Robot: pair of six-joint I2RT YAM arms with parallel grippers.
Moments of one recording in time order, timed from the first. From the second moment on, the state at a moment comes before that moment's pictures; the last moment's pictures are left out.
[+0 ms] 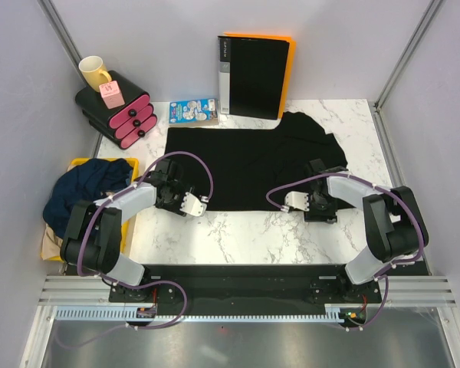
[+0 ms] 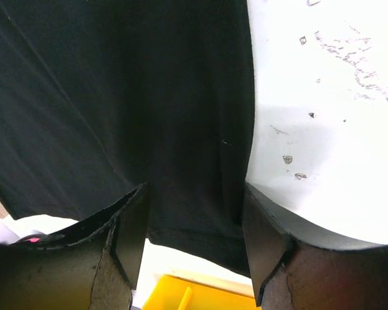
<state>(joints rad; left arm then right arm) -0.27 1.52 0.77 -0.42 0.16 1.68 0.27 1.62 0.87 -0.79 0.13 -1.21</state>
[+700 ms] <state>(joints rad) -0.26 1.53 0.77 -0.48 0.16 1.68 0.26 1.62 0.87 -0.52 0.08 -1.27</state>
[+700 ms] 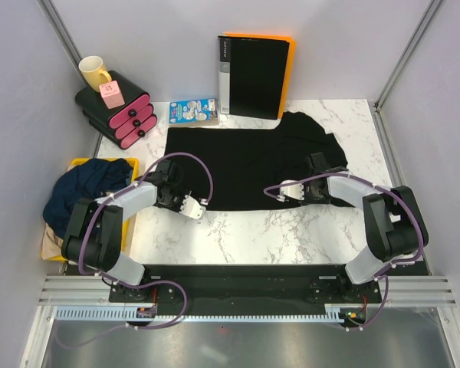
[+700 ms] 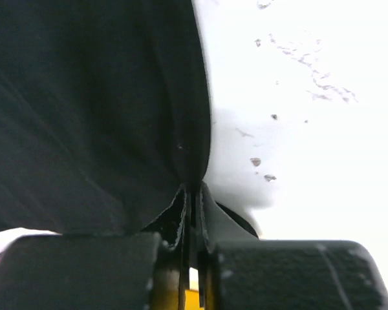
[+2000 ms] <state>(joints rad) -0.26 1.13 0.54 -0.92 0.27 1.71 0.38 1.31 0.64 -0.96 0.02 -1.33</state>
